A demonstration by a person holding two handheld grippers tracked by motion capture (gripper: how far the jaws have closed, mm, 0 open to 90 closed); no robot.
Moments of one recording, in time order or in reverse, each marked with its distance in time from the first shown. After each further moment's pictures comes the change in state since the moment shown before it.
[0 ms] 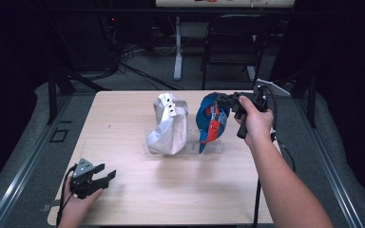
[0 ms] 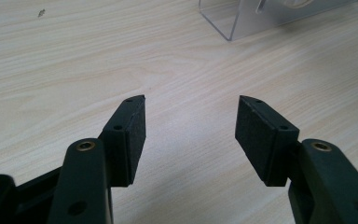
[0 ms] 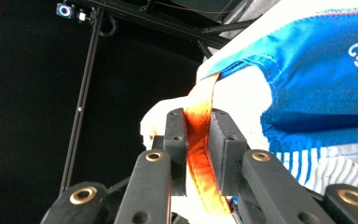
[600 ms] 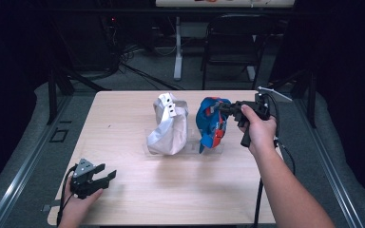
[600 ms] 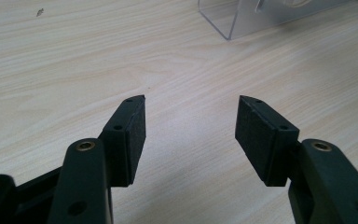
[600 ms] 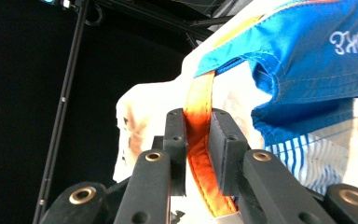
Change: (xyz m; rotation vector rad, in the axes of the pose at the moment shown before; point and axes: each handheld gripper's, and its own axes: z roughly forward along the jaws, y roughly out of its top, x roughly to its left) left arm 0.000 0.000 0.001 0.001 -0.001 0.004; right arm -0.017 -0.011 -0.008 0.019 -0.047 -0.037
